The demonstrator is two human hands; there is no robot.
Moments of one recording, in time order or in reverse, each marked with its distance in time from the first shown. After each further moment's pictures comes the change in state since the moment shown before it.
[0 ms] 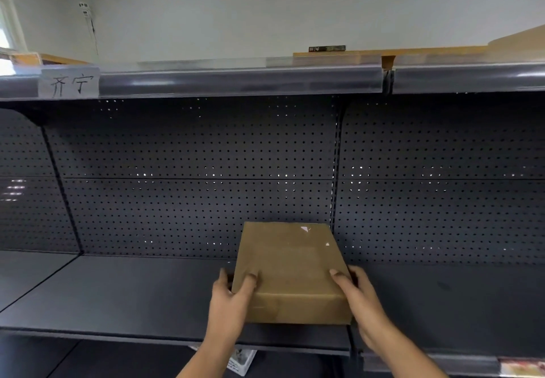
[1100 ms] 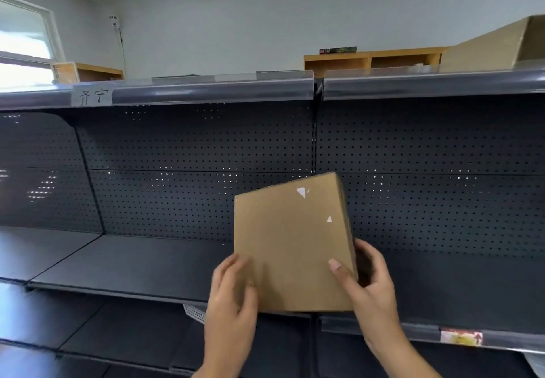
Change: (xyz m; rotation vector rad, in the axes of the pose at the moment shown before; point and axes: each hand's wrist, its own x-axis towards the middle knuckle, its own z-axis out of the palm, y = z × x) left_hand -0.170 0.019 0.043 0.238 0.167 0.520; right_hand -0.130 -0.050 -0.096 0.147 0.025 -0.403
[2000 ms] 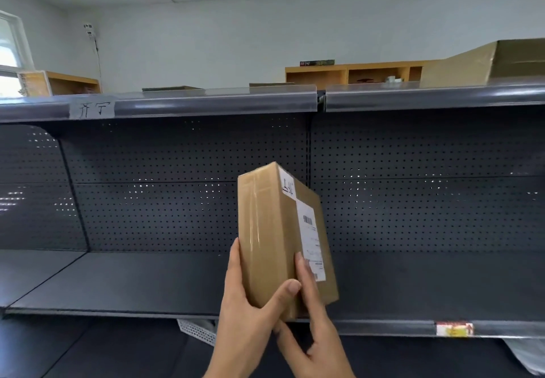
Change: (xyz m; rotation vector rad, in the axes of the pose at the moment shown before) left_hand 0.004 0.050 -0.039 -0.387 -0.217 -0.111; right_hand -0.090 -0.014 0.080 -0.367 -0.421 -0.208
